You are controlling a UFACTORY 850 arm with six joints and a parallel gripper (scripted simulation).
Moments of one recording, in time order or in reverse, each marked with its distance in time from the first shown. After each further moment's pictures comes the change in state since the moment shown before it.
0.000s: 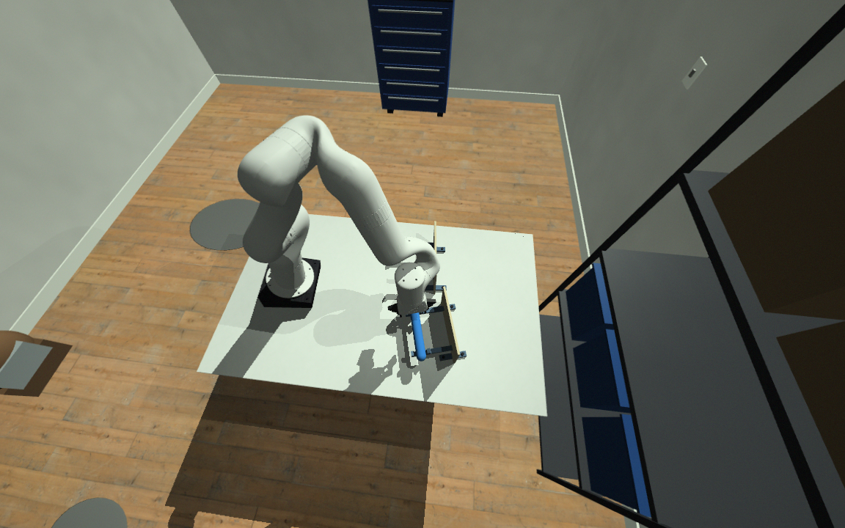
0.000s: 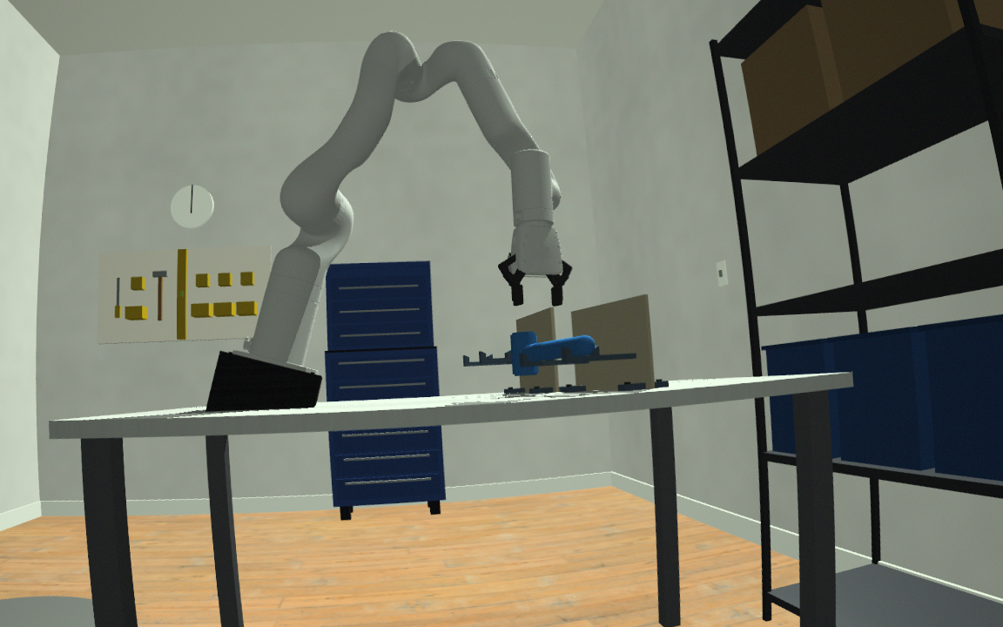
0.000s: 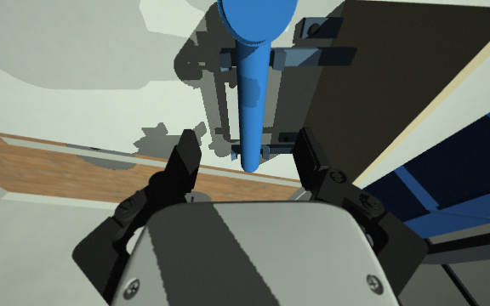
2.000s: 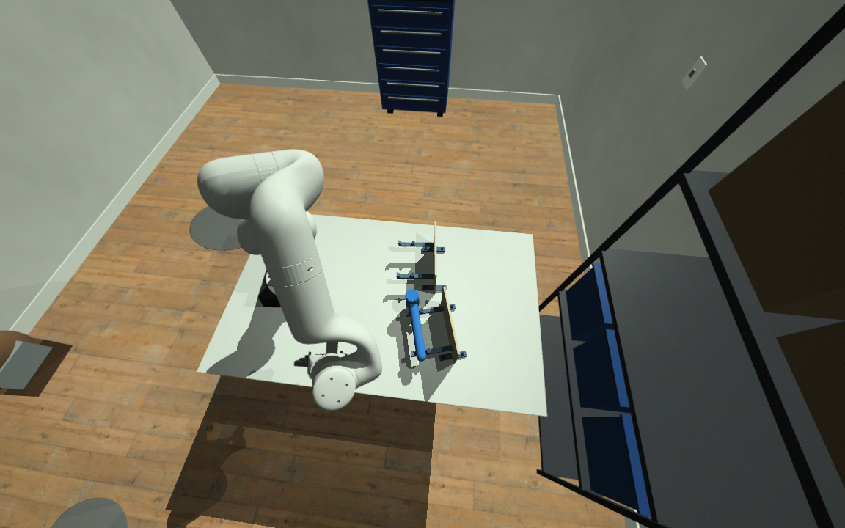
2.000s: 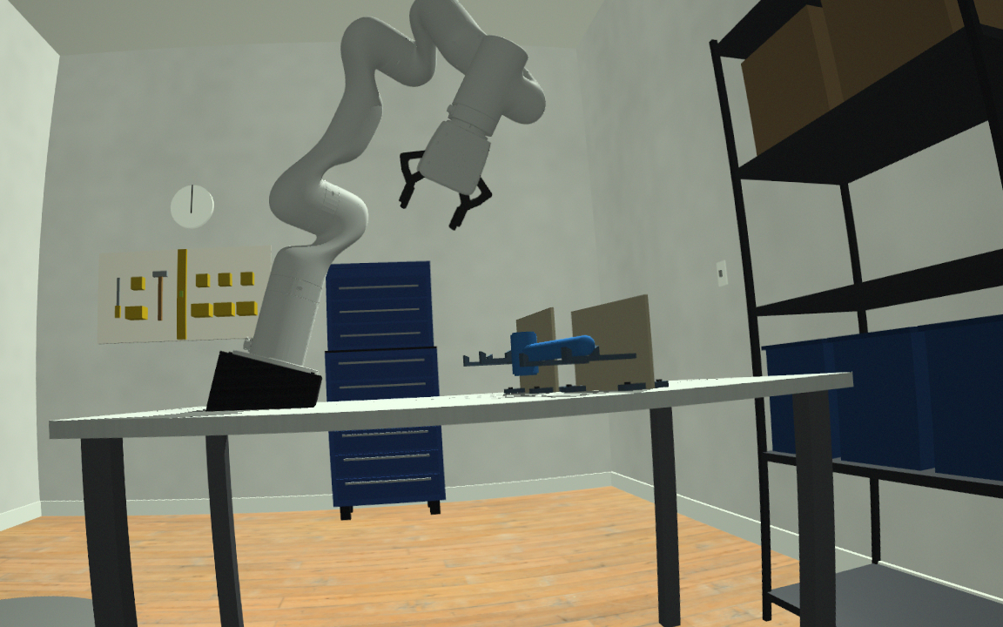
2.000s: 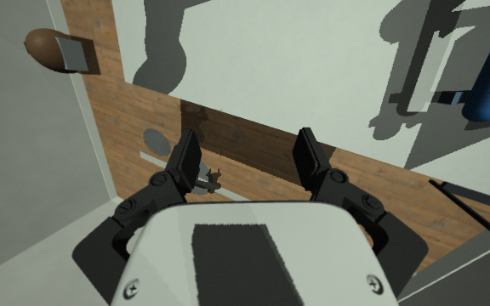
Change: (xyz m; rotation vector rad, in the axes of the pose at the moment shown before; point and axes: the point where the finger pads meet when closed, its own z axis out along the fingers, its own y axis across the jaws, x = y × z) arm -0.142 -0.283 -0.128 0.350 0.400 0.130
